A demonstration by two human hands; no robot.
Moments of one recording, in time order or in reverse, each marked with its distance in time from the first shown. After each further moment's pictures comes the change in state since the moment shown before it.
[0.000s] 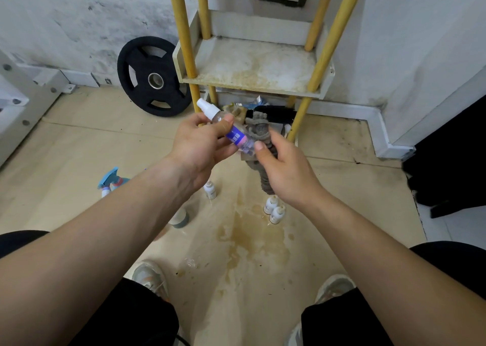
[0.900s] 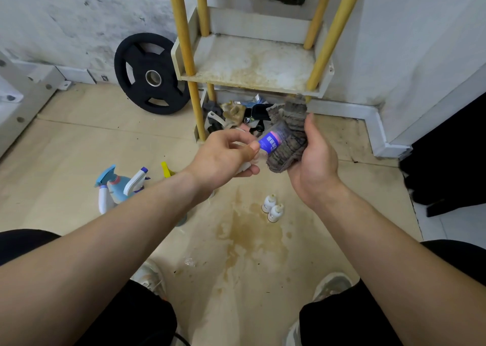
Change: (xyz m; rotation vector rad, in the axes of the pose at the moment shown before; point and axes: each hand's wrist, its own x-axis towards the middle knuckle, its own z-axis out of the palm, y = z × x) left_hand -0.013 -0.020 0.006 0.517 -0.261 0.045; right_hand 0.009 0.003 -0.014 0.850 0.263 0.251
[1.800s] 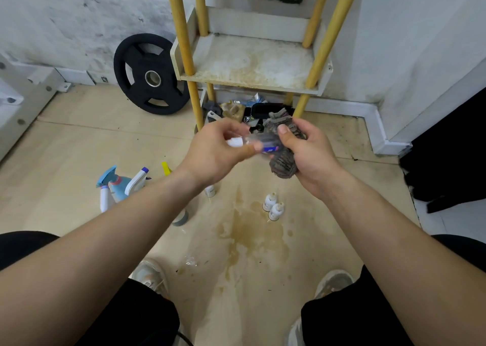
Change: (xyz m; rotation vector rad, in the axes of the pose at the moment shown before) left_hand 0.010 -0.005 -0.015 0.378 0.141 0.184; right_hand 0.011 -0.002 -0.010 -0.367 -0.008 0.006
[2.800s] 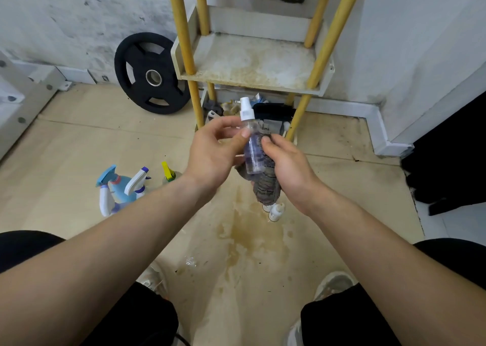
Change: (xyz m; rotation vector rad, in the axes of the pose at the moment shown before) left_hand -0.006 0.000 0.018 -0.536 0.154 -0.068; right_hand -0.020 0.009 0.026 -0.064 -0.157 0.051
